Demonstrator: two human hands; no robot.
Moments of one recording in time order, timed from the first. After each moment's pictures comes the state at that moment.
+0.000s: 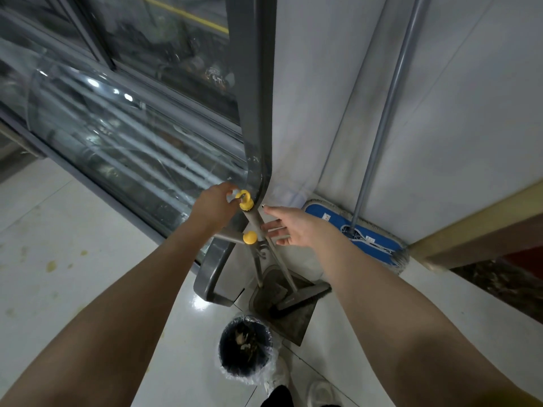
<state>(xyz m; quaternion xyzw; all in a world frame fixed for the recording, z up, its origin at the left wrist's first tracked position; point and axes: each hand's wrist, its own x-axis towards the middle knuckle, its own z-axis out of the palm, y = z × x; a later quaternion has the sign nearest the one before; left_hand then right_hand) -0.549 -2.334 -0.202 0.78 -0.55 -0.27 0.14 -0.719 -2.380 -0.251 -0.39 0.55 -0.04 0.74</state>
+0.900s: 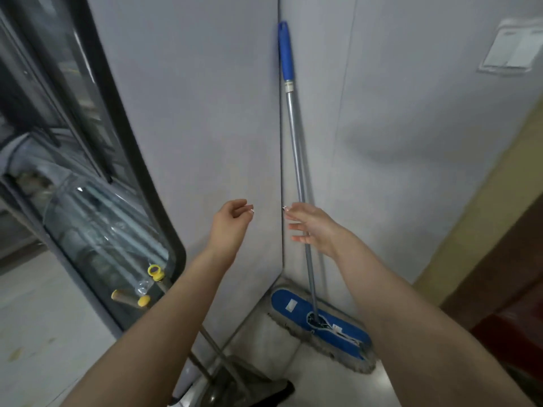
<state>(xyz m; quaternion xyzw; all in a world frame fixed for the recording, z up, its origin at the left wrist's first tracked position) -0.847 -2.371 -0.055 0.65 -0.38 -0.32 0.57 -1.004 -2.443 -0.071 -0.50 0.46 -0.31 0.67</state>
